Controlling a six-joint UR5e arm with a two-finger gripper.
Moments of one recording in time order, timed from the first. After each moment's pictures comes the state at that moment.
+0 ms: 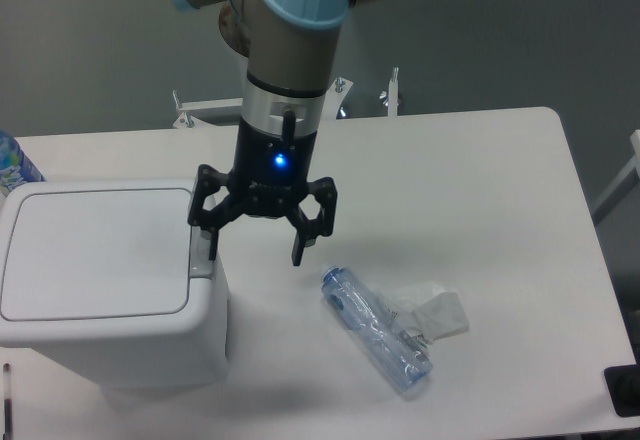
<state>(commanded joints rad) 2.32 -1.77 -1.50 -1.01 1.21 0.19</state>
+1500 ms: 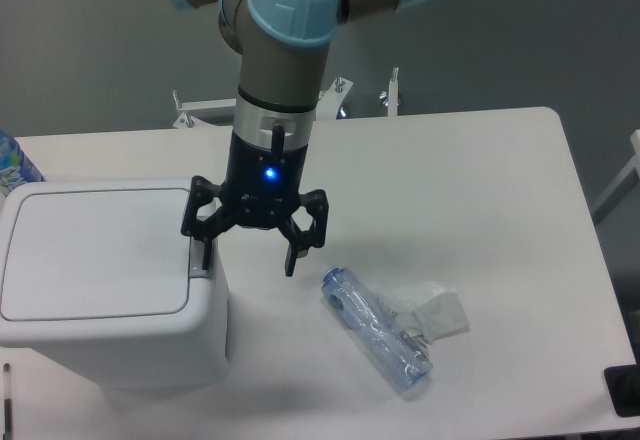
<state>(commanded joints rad) 2.31 -1.78 -1.52 -0.97 1.21 0.19</state>
